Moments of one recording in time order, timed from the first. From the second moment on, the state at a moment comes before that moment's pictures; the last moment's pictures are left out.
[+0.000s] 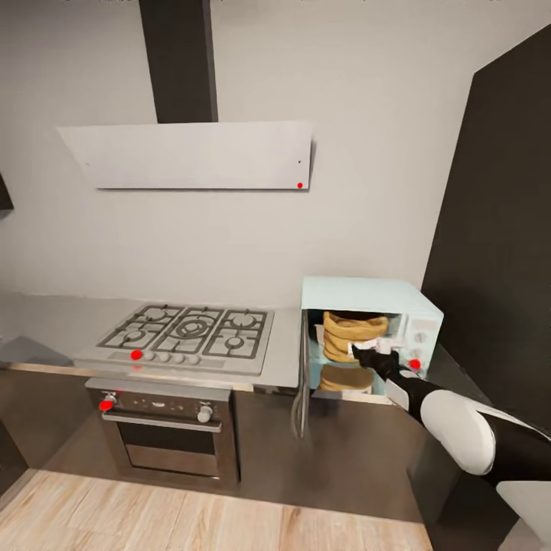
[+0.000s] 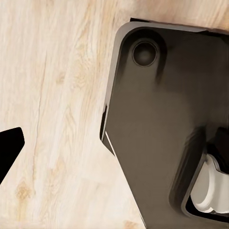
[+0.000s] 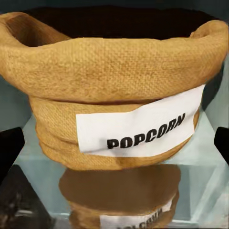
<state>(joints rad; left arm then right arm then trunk) 0.00 0.02 0.16 -0.06 0.01 -0.01 0.06 -1.11 -0.11 -0.30 0.08 0.21 -0.31 0.09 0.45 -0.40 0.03</state>
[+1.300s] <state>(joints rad) 0.00 0.02 0.16 -0.06 0.01 -0.01 0.06 -0.87 -0.11 -0.30 0.08 0.22 -0.76 0.09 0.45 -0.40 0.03</state>
